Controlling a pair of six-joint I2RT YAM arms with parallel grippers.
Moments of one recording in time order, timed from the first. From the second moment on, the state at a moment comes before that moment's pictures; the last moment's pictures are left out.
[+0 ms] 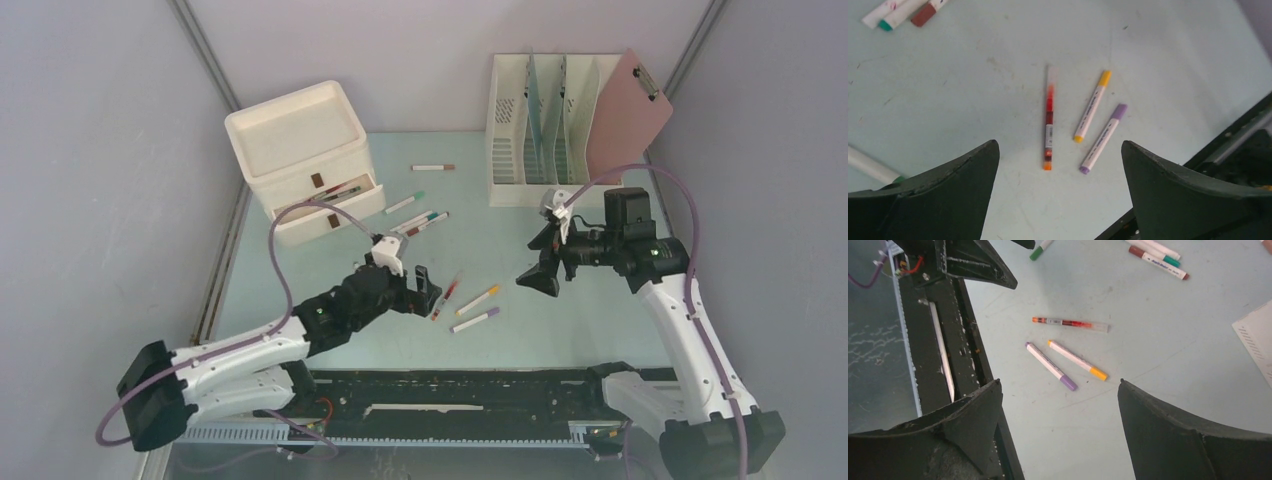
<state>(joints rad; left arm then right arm) -0.94 0.93 0.53 0.01 -0.22 -0.51 0.15 0.99 1.05 -0.85 -0.96 -0.57</state>
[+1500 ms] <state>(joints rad) -1.09 1.71 0.87 -0.09 -0.46 -0.48 0.17 0.94 1.03 -0.84 -0.81 -0.59</state>
